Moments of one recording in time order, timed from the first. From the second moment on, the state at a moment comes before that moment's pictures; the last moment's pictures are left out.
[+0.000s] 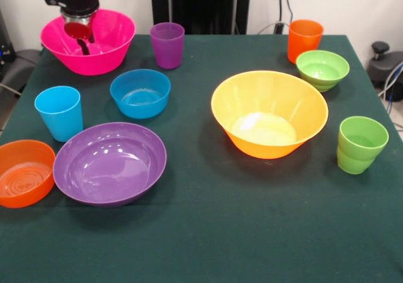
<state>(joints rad) -1.20 -0.54 0.57 1.89 -1.05 0.78 0.32</state>
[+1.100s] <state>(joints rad) -1.16 -0.67 0.76 1.88 -0.85 0.93 0.32</state>
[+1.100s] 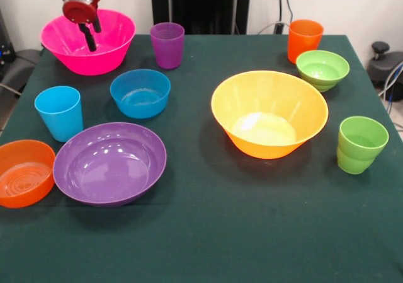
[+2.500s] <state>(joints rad) -1.16 -0.57 0.76 1.88 -0.99 0.93 0.32</state>
